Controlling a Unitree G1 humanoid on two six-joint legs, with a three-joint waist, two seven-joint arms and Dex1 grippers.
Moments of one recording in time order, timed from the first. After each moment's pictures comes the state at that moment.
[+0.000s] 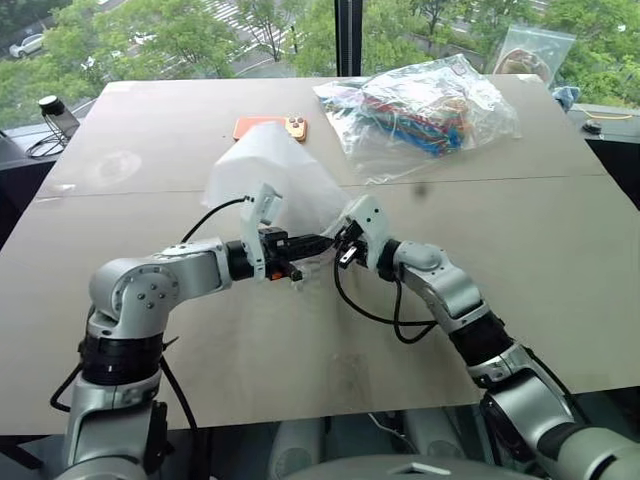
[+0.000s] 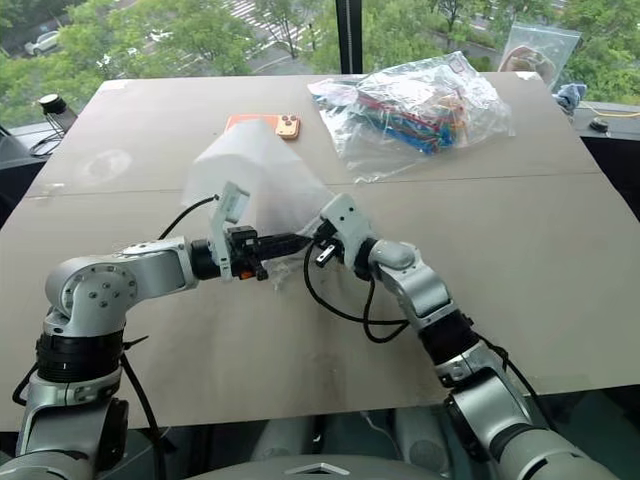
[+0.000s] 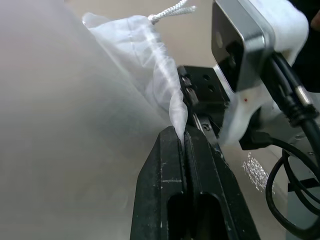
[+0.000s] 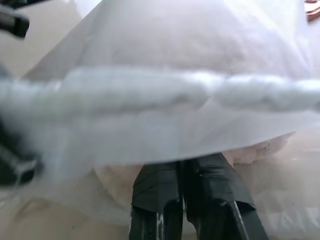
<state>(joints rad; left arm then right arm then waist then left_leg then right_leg) -0.42 0.65 0.12 -0.27 -1.06 1.17 -0.47 -0.60 -0.04 0.32 0.22 0.20 0.35 0.50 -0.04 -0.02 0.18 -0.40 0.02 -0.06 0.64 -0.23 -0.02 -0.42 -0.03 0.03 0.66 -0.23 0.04</state>
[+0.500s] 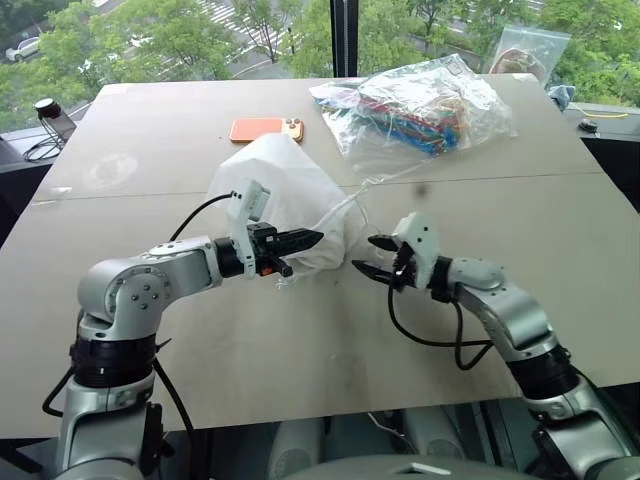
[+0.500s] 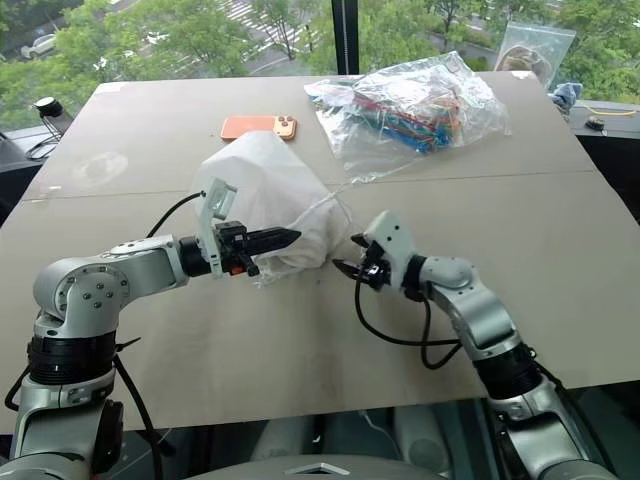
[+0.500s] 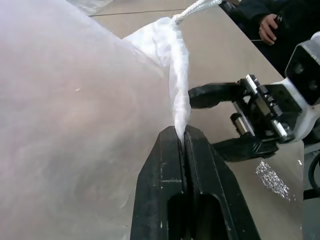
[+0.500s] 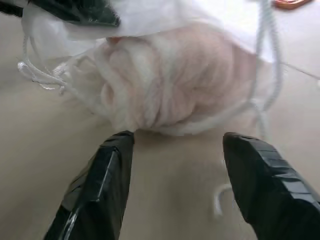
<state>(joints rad) -0.44 0.66 0.15 -0.24 -0.98 1.13 -0.53 -0.40 -0.34 0.23 -0.21 0.27 0.57 0.64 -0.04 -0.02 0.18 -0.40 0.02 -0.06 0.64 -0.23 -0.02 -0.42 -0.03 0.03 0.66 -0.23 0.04</state>
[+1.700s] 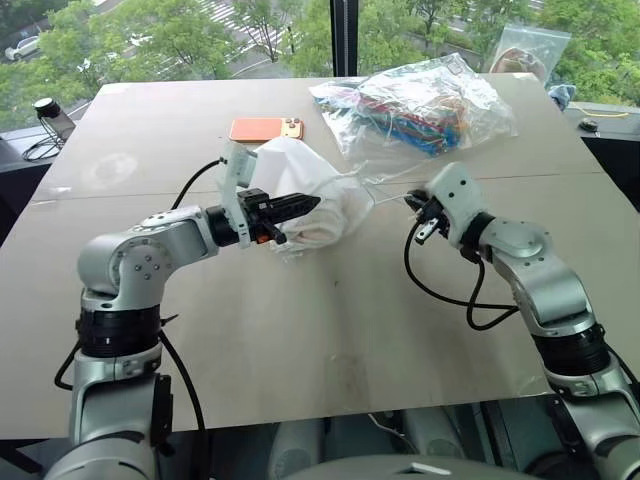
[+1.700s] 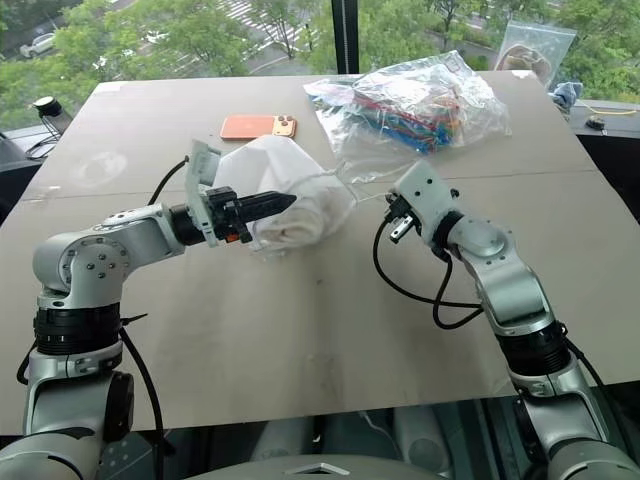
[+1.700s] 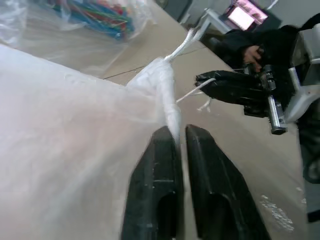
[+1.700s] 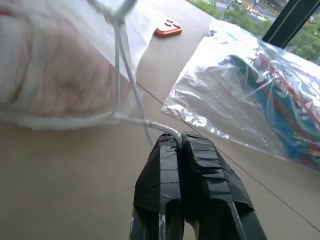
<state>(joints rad) -0.52 0.66 0.23 -0.14 -0.94 1.04 -0.70 -0.52 -0.42 0.18 -0.32 0.08 0.66 0.51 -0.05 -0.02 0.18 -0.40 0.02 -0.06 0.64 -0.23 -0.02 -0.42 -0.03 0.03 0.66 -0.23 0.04</state>
